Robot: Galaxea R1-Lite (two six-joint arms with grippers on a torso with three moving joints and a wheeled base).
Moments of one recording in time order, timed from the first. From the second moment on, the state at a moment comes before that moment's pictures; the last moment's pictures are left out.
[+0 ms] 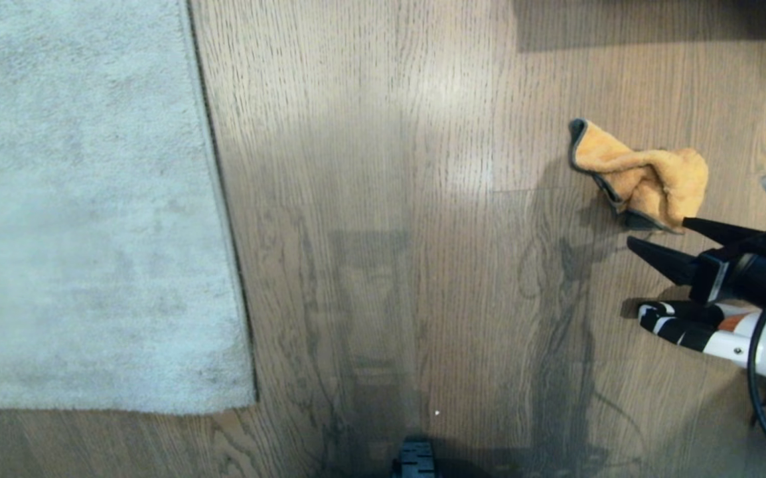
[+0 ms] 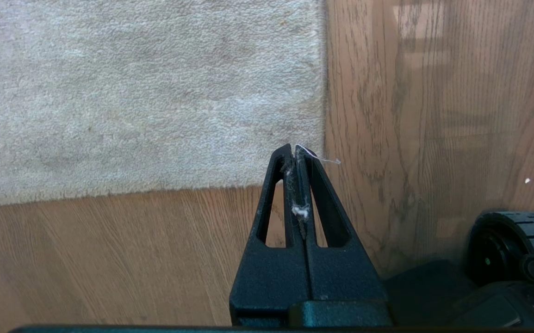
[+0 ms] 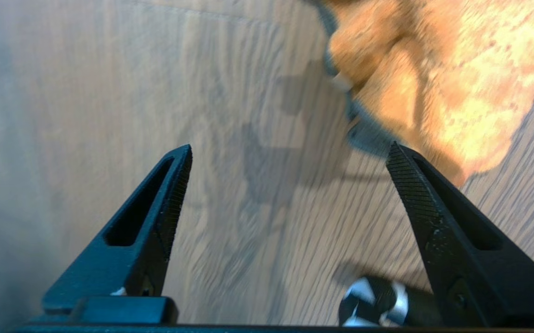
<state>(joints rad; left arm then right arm) 0.00 0.00 0.00 0.00 -0.01 0.04 0.04 1.36 -0.51 -0.79 0.23 -0.14</state>
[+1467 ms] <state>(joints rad) 0.00 0.00 0.00 0.00 -0.01 0.04 0.02 1.63 -0.68 -0.98 0.03 -0.22</state>
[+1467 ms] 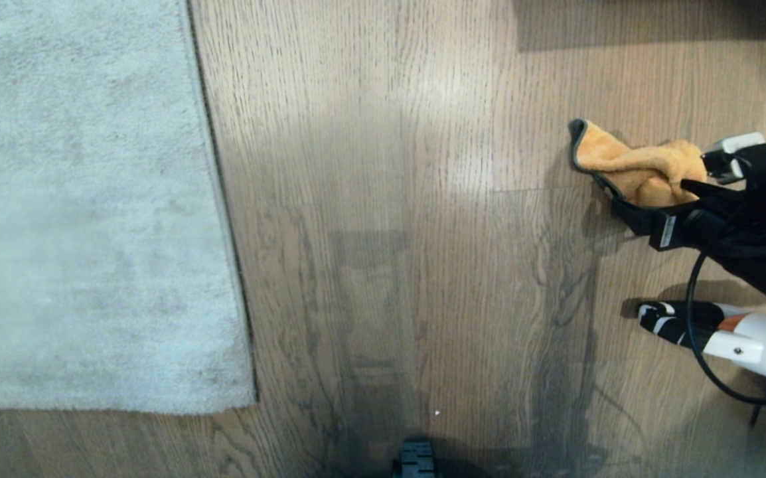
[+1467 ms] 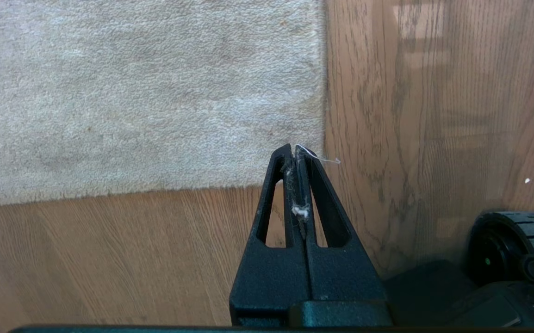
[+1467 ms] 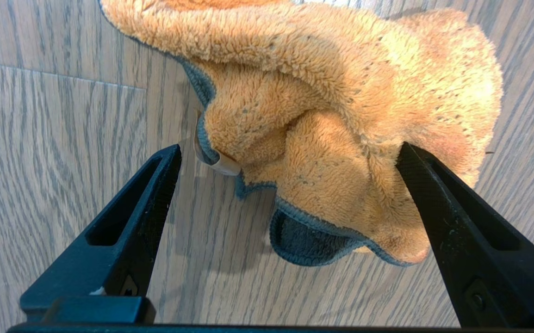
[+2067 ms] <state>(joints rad) 0.00 0.00 0.00 0.00 -0.01 0.04 0.02 1.63 -0.67 -0.98 0.03 -0.22</state>
